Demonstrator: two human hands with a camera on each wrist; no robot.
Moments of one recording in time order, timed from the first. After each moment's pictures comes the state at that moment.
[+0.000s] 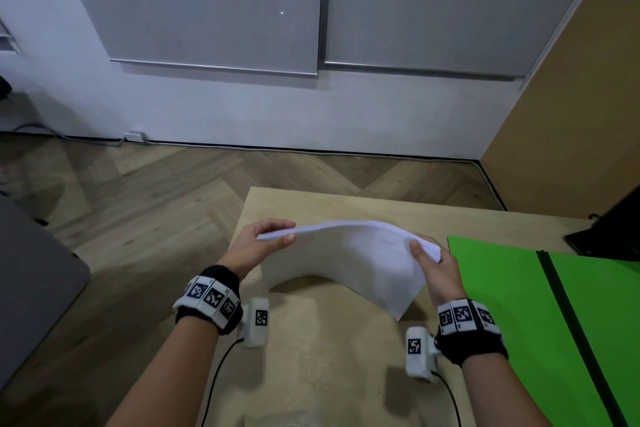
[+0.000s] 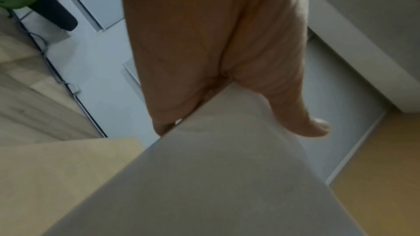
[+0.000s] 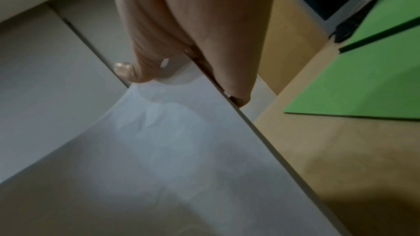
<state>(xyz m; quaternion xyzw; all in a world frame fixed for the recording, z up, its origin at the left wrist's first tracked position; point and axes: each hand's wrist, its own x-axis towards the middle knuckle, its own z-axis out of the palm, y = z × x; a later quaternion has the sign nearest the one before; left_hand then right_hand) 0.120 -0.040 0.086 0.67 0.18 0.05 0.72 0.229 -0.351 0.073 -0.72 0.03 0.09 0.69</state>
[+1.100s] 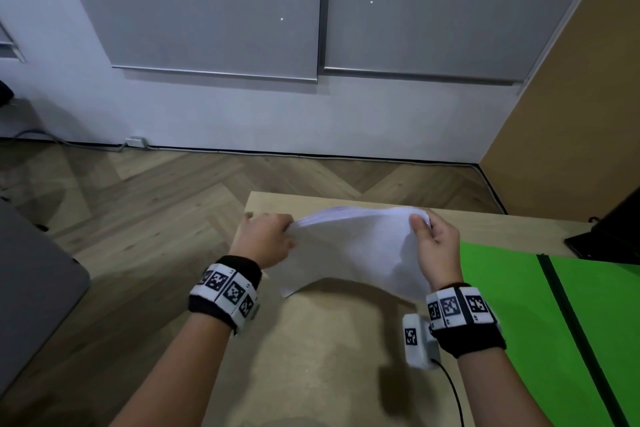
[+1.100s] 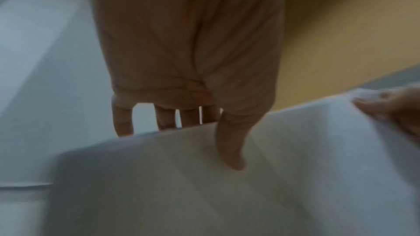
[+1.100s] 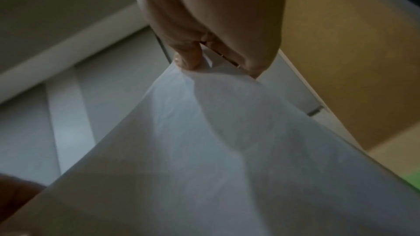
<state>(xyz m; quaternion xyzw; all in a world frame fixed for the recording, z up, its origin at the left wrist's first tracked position) 0.128 -0.066 0.147 0.98 0.14 -0.02 0.15 0.229 -0.321 0.130 -0.78 -0.12 -0.07 0.61</state>
